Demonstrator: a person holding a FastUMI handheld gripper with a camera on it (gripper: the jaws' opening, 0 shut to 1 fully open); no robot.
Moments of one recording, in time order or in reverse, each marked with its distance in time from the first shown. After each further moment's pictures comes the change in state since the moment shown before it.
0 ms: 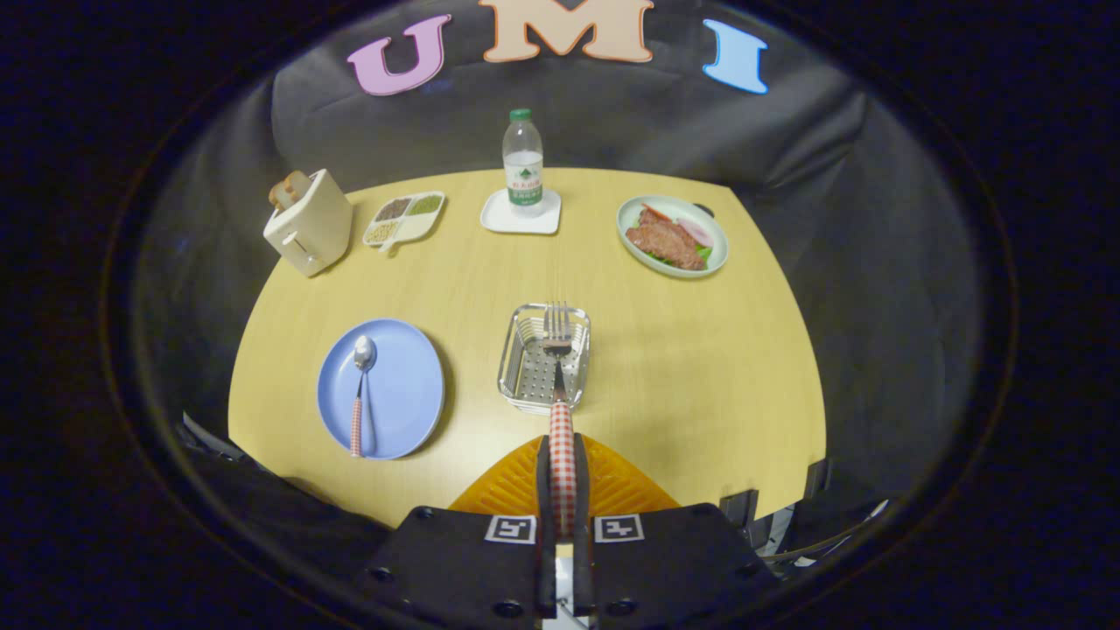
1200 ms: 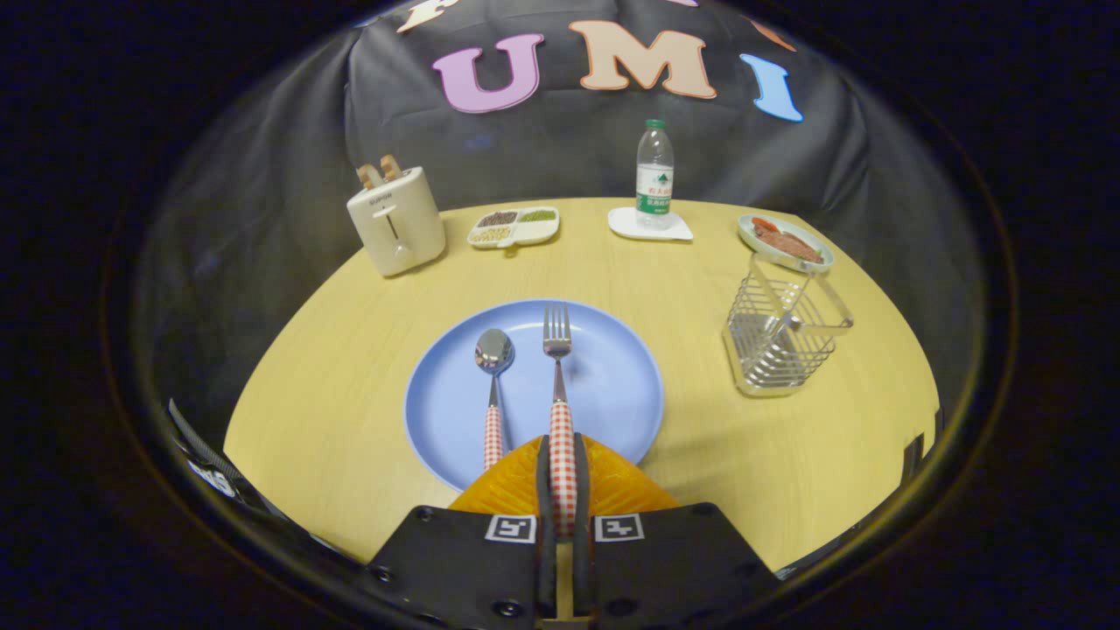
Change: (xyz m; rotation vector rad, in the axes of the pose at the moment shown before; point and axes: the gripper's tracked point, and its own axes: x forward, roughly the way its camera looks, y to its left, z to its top) arm 0.071 0.196 -0.048 0.058 -0.390 0.104
